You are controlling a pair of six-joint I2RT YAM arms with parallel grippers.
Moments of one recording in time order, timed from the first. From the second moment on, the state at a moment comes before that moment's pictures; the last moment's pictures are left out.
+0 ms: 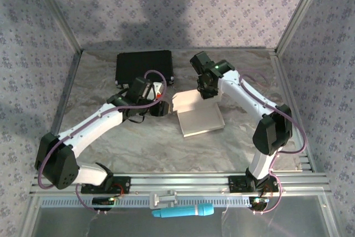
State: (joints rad) left arm -0.63 1.35 1.03 -0.55 0.19 -0.36; right arm 0.58 1.75 1.66 -1.11 0.21 1.85
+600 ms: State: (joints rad) left arm -0.61 1.48 1.04 -0.37 0.24 -0.10; right arm 0.27 1.26 1.31 -0.80 -0.02 0.53
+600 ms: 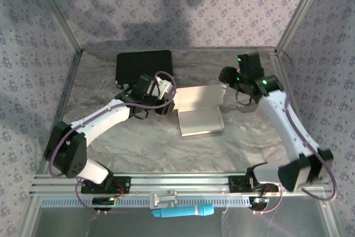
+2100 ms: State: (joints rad) left arm -0.62 1.71 1.24 -0.38 0.26 -0.10; right arm 0.11 1.60 1.27 -0.76 -0.36 -0.40
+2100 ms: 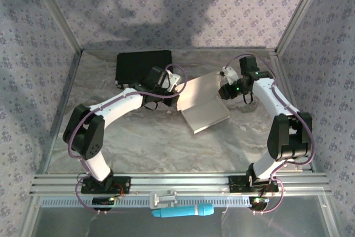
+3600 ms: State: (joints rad) left arm -0.45 1.68 1.31 -0.66 0.45 0.35; right arm 0.14 1.68 1.29 -0.72 -0.67 -0.57
